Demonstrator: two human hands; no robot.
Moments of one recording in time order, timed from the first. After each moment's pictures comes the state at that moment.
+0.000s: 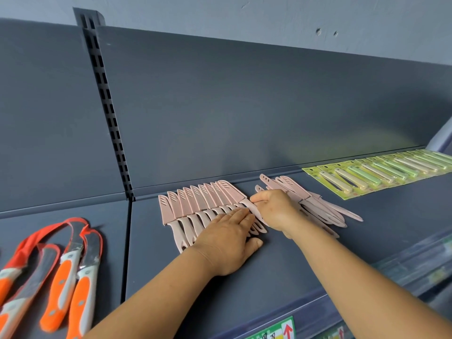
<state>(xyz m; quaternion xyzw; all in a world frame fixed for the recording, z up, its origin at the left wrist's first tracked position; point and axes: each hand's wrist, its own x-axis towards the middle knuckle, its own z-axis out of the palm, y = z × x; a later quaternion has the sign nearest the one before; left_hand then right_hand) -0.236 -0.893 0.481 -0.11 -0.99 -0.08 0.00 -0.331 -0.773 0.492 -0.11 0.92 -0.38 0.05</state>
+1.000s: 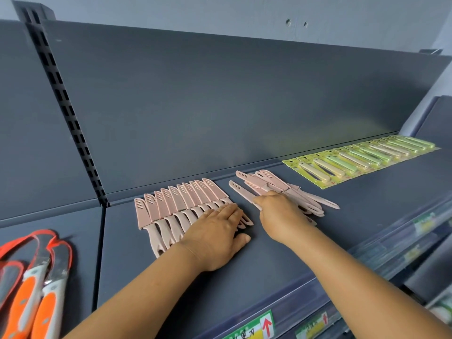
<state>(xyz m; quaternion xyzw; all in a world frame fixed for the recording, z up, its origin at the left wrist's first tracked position) -0.246 -0.879 0.484 -0.13 -0.99 -0.05 0.00 -0.317 -0.729 0.489 -0.18 0.98 -0.05 -0.04</state>
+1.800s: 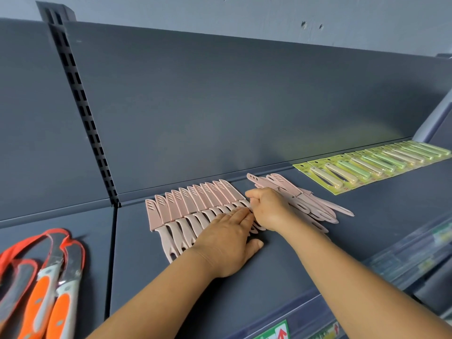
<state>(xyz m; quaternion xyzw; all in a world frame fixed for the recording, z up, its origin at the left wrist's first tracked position) -0.247 -0.880 0.481 -0.14 -0.99 -0.07 0.01 -0.332 -0.771 0.495 -0.13 0.96 -0.25 -0.01</state>
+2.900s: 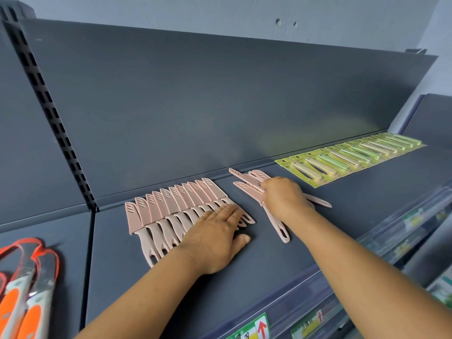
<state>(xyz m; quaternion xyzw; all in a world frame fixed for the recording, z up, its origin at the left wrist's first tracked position) -0.253 -0.872 0.479 -0.14 -0.99 -0.06 0.01 -0.345 -0.720 0.511 -0.10 0.99 -0.02 -0.06</state>
